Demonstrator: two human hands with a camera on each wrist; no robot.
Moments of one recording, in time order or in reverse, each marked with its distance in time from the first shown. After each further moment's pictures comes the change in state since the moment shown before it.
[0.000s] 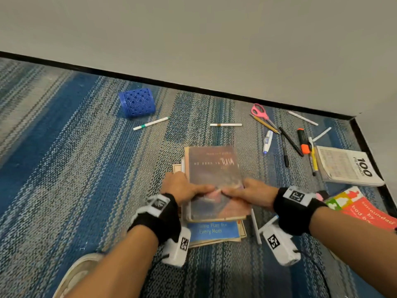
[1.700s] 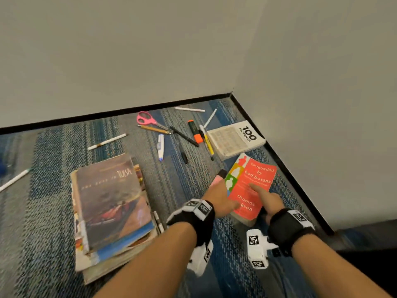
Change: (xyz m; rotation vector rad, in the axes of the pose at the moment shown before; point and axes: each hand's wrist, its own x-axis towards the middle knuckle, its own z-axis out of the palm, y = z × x) left_hand -0.033 0.186 0.268 0.401 -0.631 0.548; right_hand -0.136 0.218 -0.115 1.035 1.110 0.394
